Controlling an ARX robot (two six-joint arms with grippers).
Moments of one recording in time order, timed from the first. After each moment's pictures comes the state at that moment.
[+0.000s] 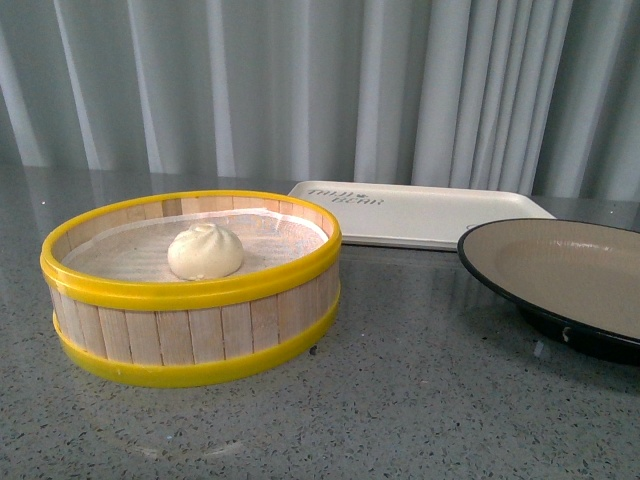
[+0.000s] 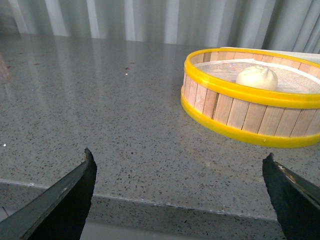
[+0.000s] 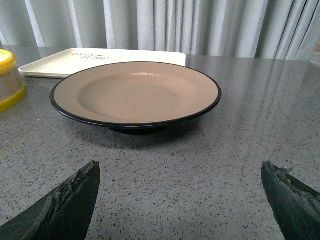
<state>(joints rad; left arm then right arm) 0.00 0.00 0.03 0.00 0.00 0.00 0.00 0.00 0.01 0.00 0.00 -0.01</state>
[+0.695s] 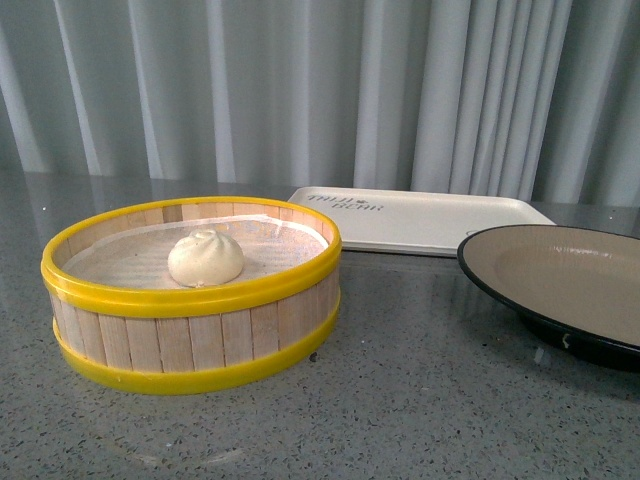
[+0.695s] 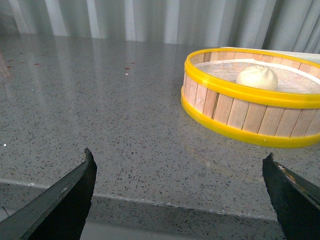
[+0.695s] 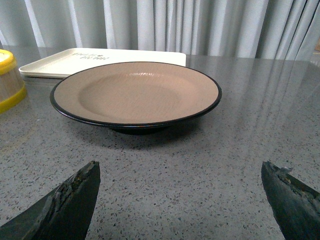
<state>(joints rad) 0.00 0.00 0.03 0.00 0.00 0.00 0.00 0.00 0.01 0.00 0.00 -0.01</state>
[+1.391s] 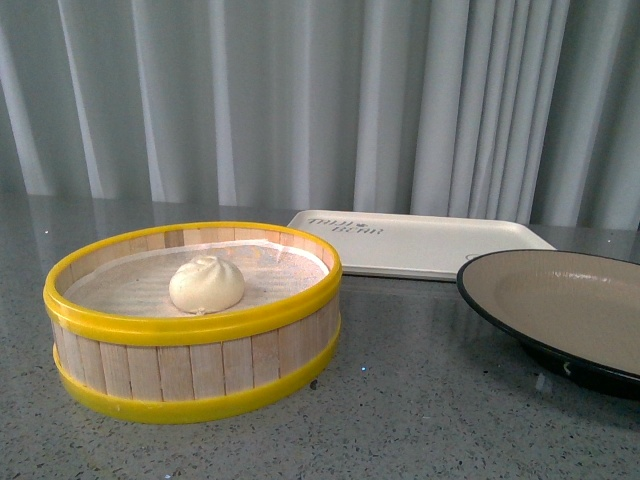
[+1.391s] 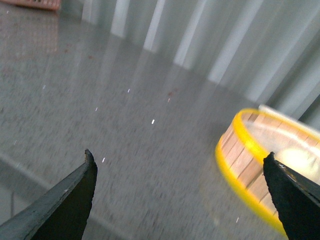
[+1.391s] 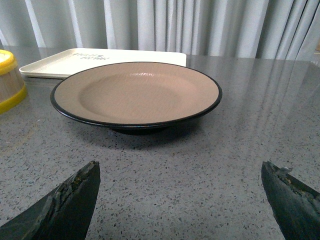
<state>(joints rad) 0.05 0.45 0.09 0.44 -0.20 -0.33 0.00 0.00 0.01 0.00 0.00 -0.01</state>
